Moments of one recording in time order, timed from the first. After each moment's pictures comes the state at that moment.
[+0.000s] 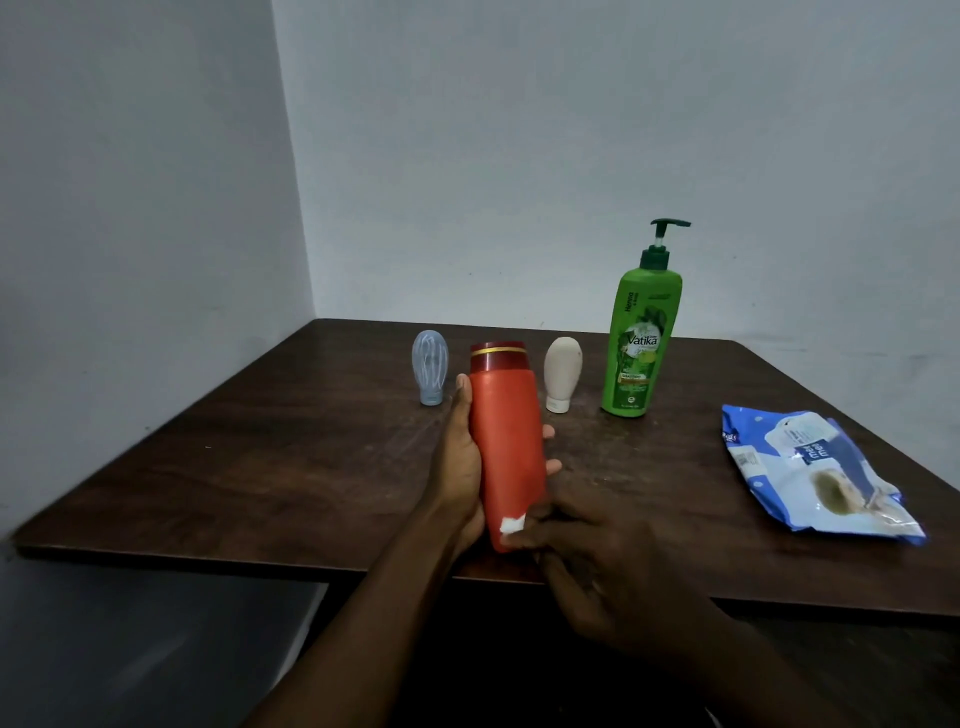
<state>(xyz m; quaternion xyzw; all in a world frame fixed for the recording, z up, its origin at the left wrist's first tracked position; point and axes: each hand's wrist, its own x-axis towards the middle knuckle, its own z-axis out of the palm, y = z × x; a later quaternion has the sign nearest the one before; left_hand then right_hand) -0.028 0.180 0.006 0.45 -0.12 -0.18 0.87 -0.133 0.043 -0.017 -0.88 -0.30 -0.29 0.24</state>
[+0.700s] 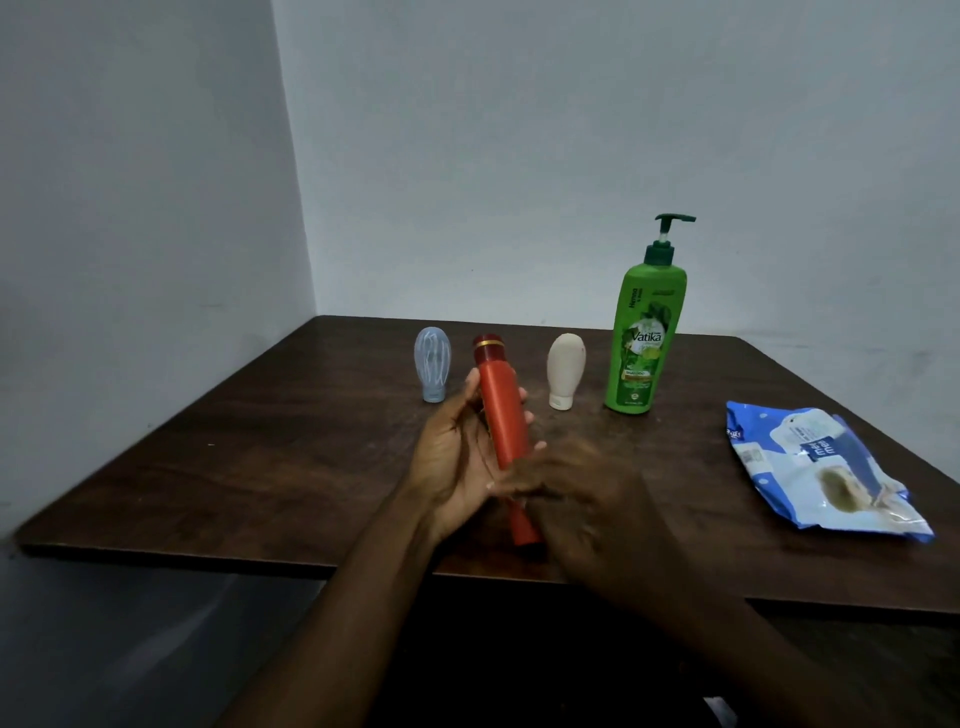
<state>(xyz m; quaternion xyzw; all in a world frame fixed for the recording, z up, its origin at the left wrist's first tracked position) -0.009 0.198 0.006 0.33 -0.15 -0.26 0.89 -0.112 0.051 0.003 -0.85 -0.29 -0.33 0.28</state>
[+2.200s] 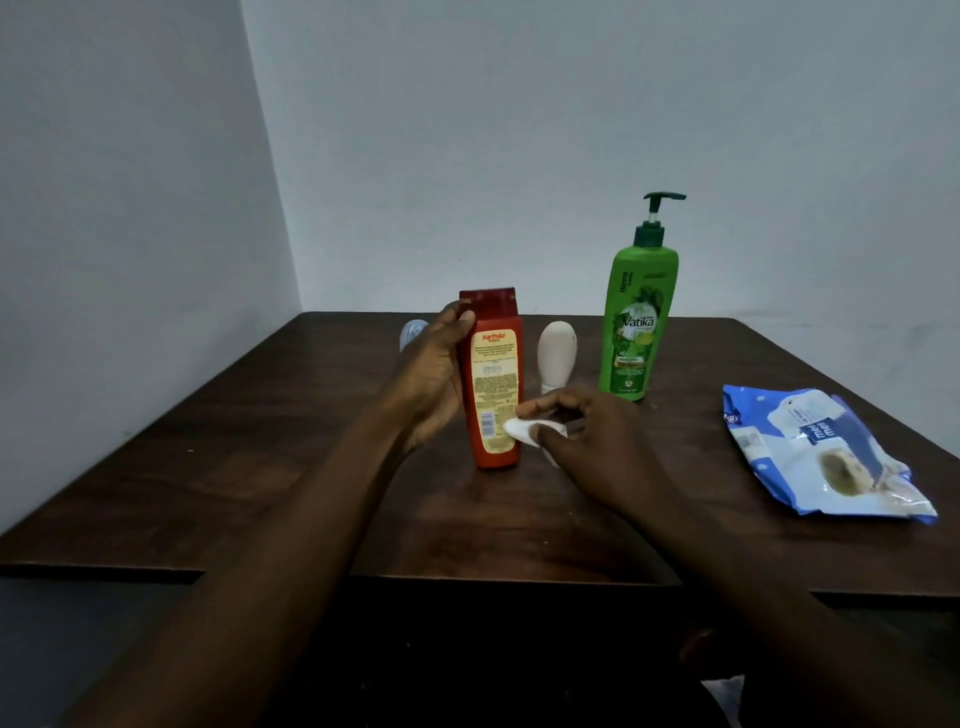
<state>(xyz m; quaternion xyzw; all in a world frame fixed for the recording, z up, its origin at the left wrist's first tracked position) 0.049 0.193 0.049 0.53 -0.23 -0.12 0.80 -0.049 0.027 0.006 -0.87 -0.05 -0.28 0.40</state>
